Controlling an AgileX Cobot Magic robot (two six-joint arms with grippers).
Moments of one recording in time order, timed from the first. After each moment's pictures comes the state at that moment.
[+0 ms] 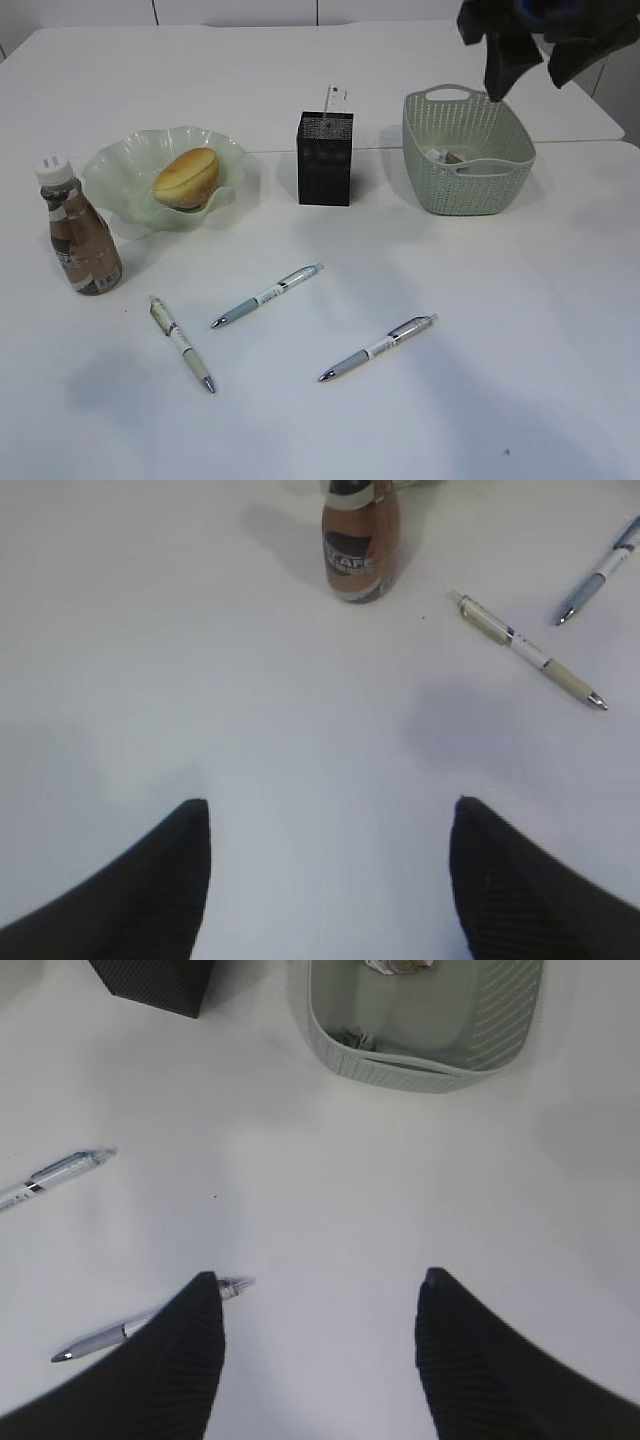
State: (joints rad) left arm -0.27 0.70 -0.81 0.18 1.05 -0.18; right arm 0.34 1.66 -1.70 -0.19 1.25 0.23
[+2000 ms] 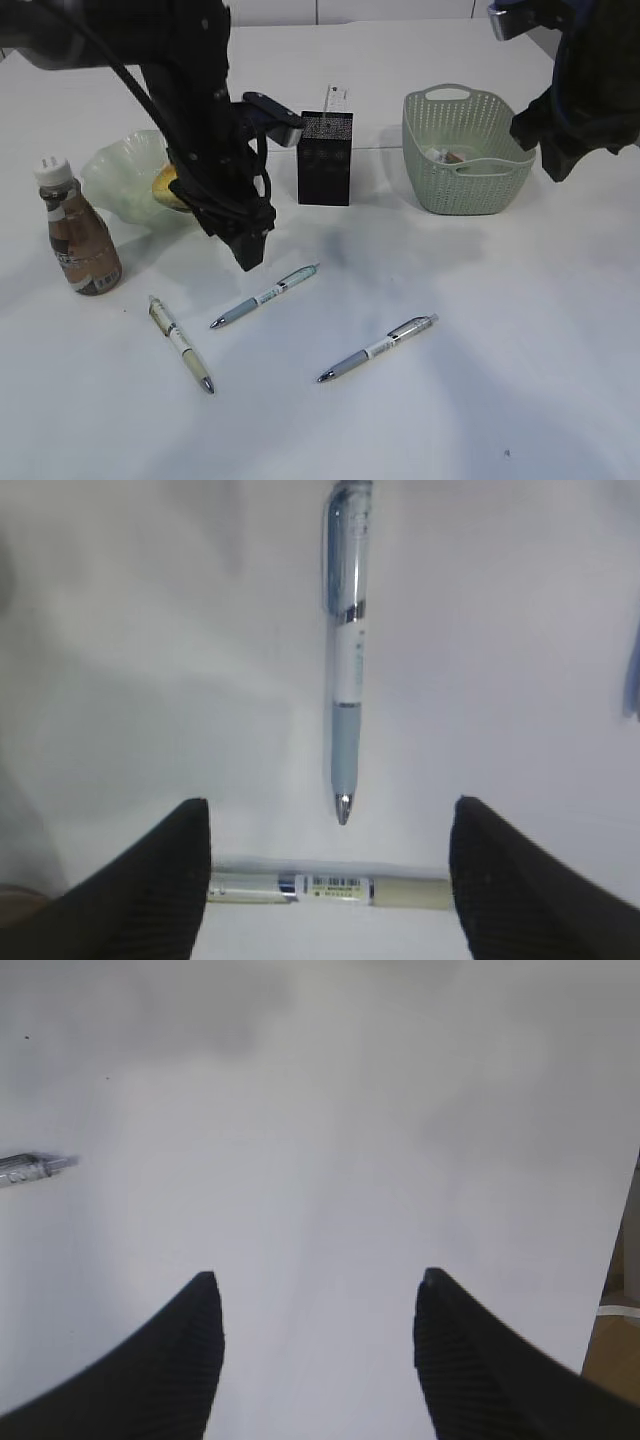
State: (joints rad) left arm -0.56 2.10 -1.75 -0.01 1.16 0.27; right arm 0.29 1.66 -1.49 -0.32 1.24 0.08
